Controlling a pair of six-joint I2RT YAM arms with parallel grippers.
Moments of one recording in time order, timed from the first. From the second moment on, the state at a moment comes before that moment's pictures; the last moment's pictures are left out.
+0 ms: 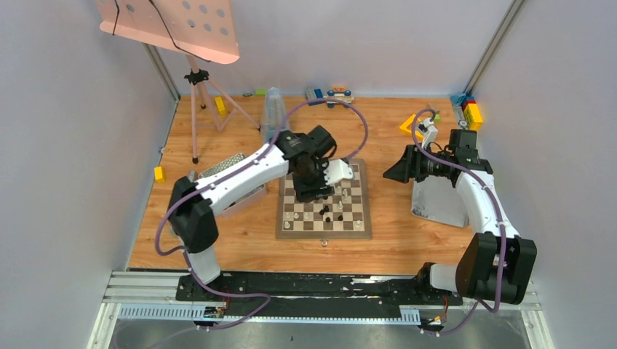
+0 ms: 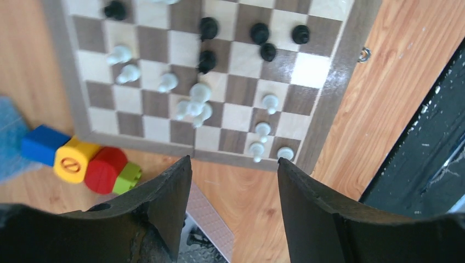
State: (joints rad) left arm -0.87 1.81 1.65 -1.14 0.12 0.57; right arm -0.15 1.29 0.98 -0.60 -0.98 -0.14
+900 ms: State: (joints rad) left arm -0.61 1.41 1.40 -0.89 0.15 0.45; right arm 0.45 1.60 1.03 -0.46 -0.39 -0.14
